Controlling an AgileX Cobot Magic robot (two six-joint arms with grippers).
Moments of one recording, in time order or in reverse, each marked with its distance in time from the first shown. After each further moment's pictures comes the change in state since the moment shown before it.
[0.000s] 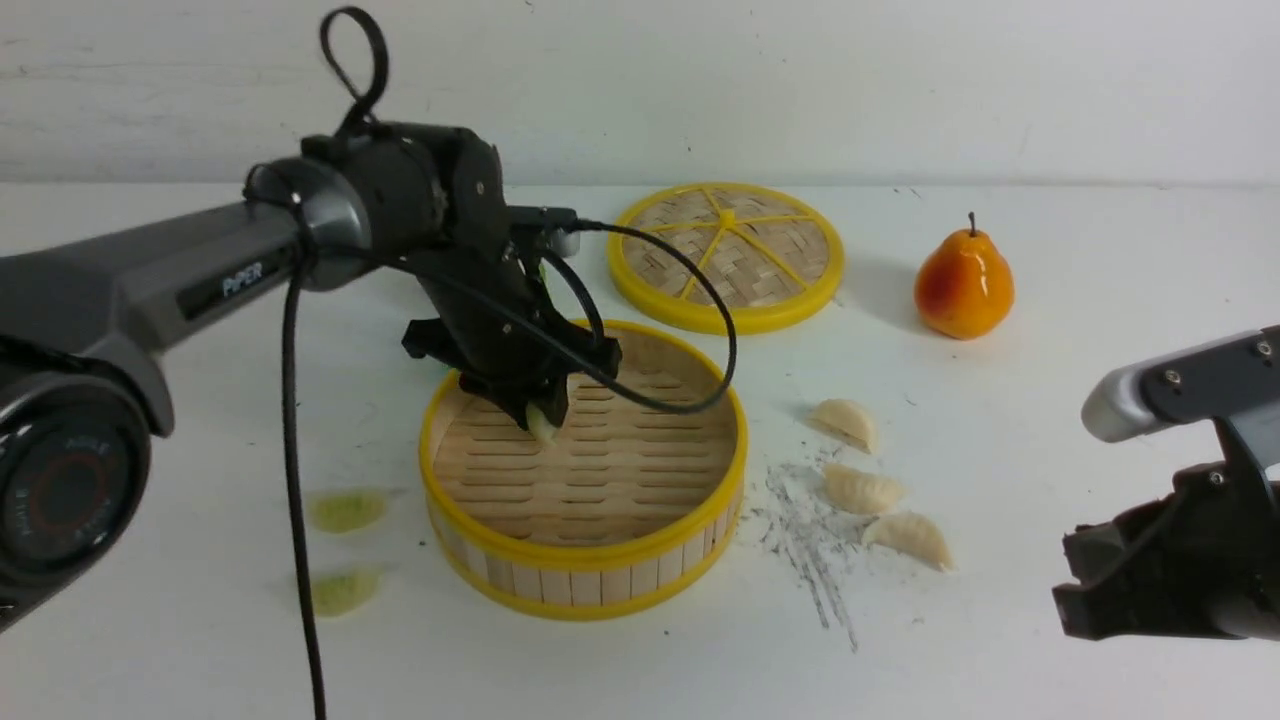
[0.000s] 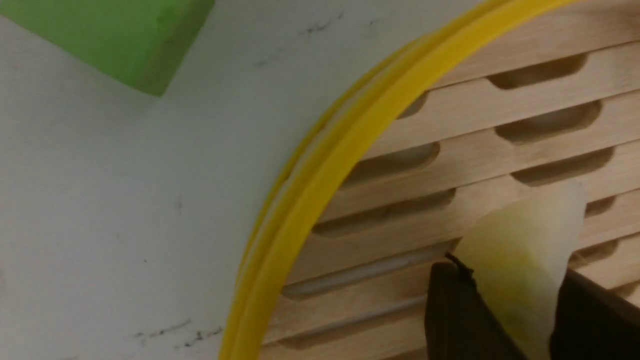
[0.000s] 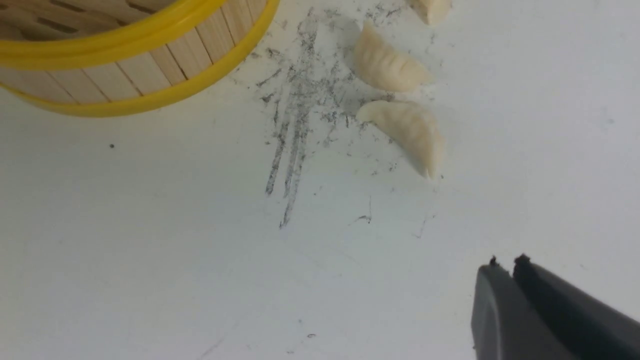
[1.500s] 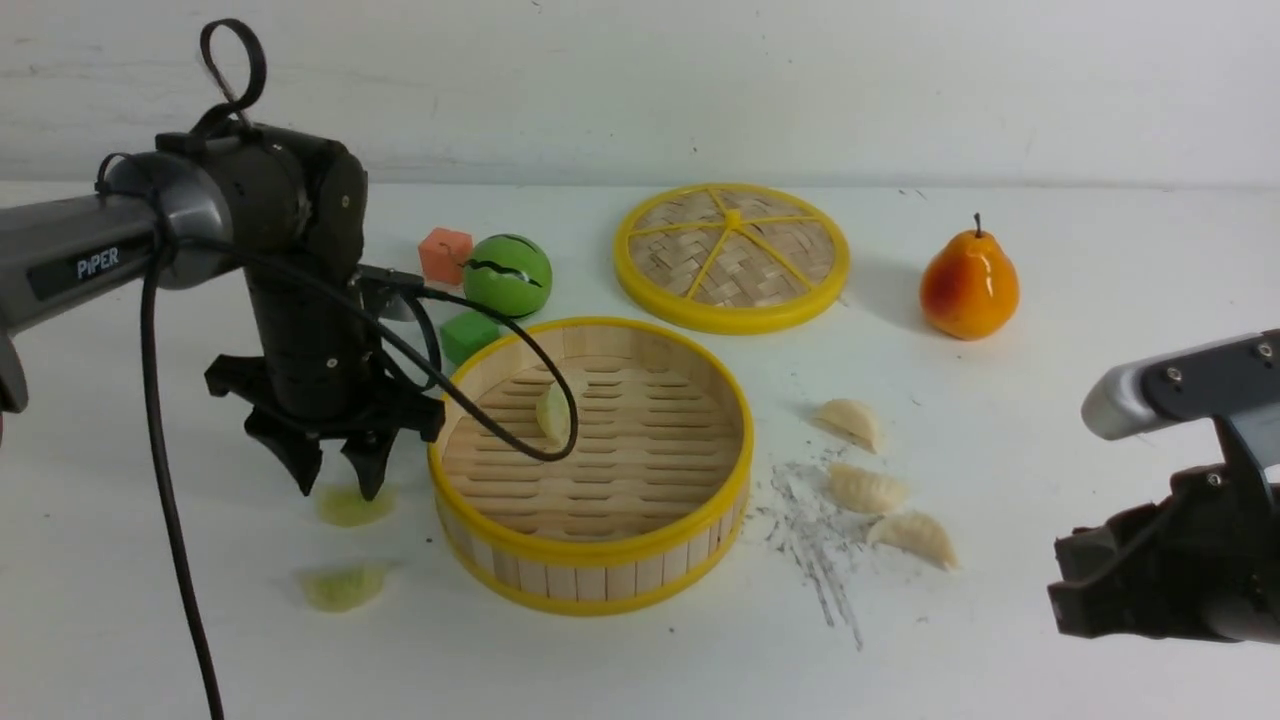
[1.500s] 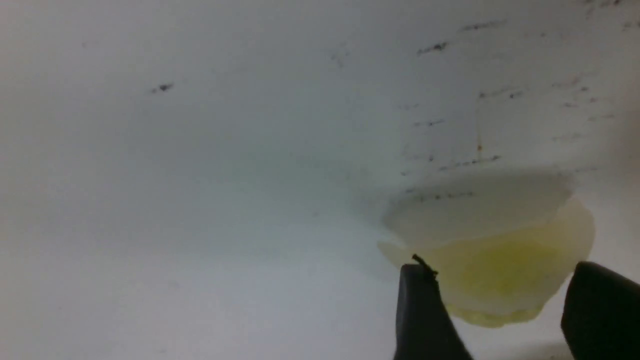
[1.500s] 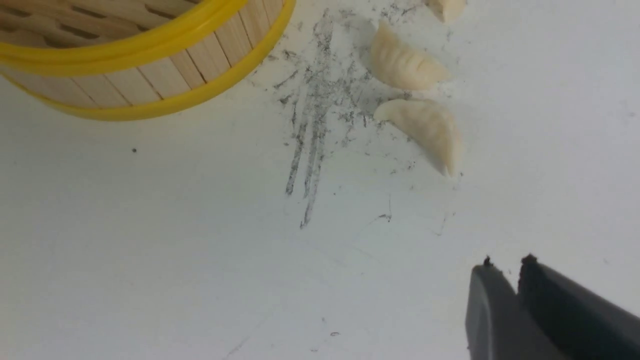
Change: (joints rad) right arm 0.000 0.000 0.000 0.038 0.004 0.000; left arm 0.152 -0.090 0.169 0.188 0.219 0.001
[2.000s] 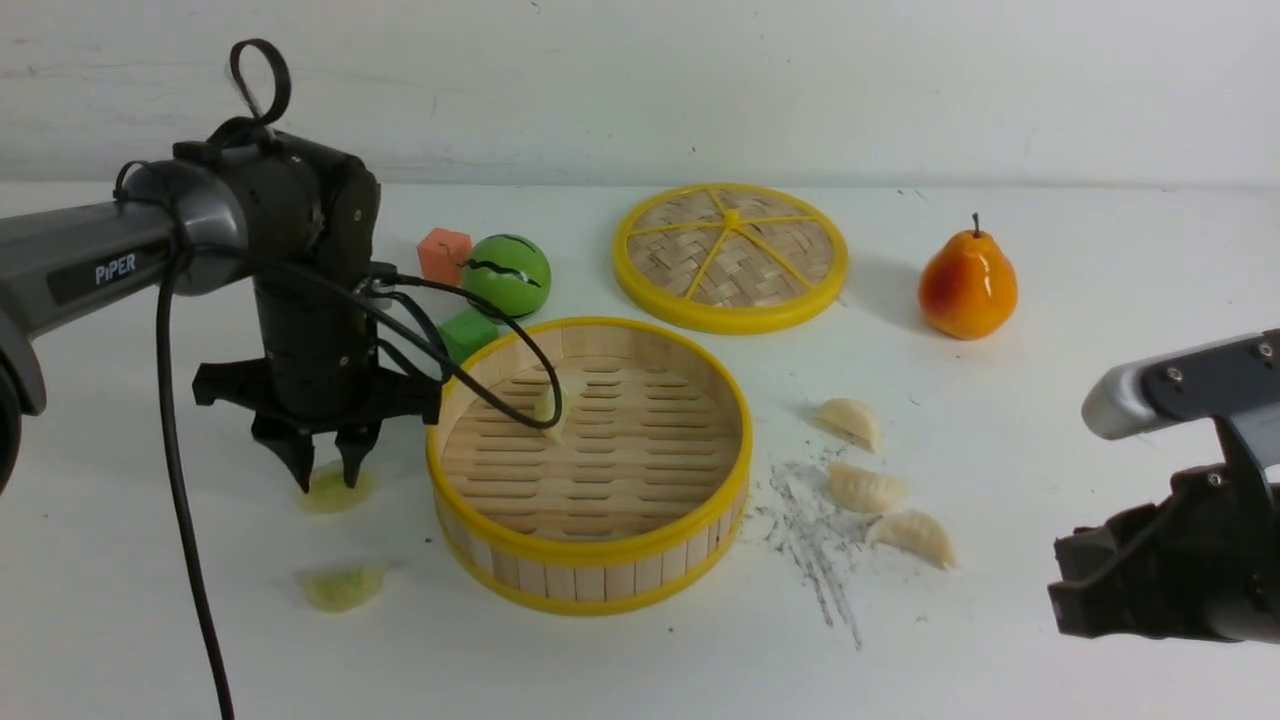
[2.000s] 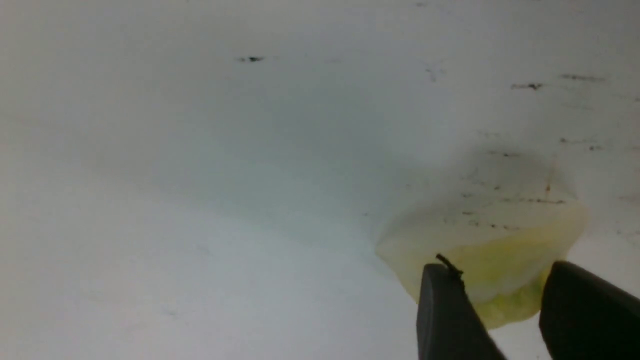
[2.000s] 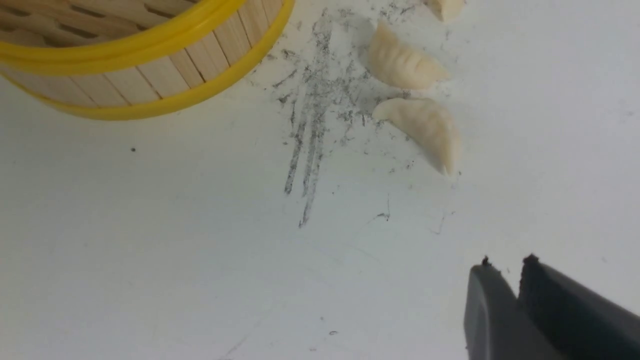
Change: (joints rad) right arm 0.000 0.000 0.000 0.000 0.000 0.000; left arm -0.007 0.013 -0.003 0.075 -0.004 -0.232
